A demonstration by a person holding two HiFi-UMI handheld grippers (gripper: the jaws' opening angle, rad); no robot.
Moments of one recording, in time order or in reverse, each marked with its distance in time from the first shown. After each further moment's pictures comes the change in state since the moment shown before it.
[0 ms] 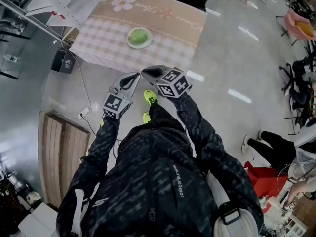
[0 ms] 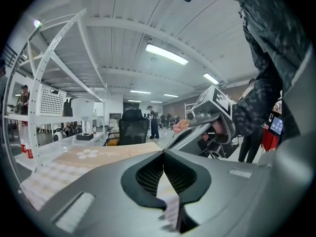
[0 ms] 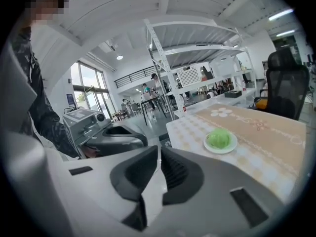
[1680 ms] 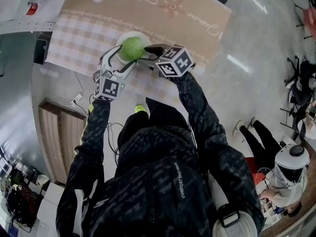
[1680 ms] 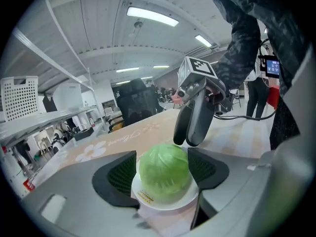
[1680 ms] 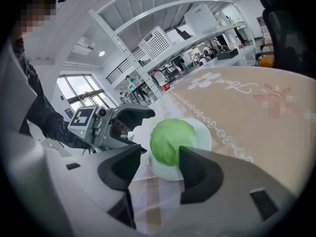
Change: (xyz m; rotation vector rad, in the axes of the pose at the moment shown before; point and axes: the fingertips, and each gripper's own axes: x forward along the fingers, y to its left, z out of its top) left arm 0.189 0.205 -0.131 0.229 0.309 -0.041; right arm 0.127 -0.254 -0.017 0.258 0.251 0.140
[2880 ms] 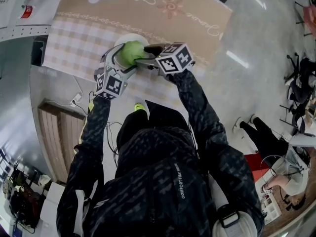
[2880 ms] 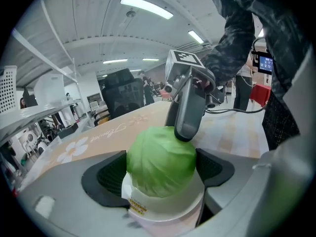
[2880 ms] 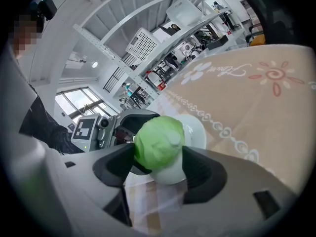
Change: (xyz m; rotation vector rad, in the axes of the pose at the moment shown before) left arm 0.032 -0.014 -0.017 0.028 0.077 -0.155; right arm 0.010 -0.017 0.002 0.156 -0.010 0.069
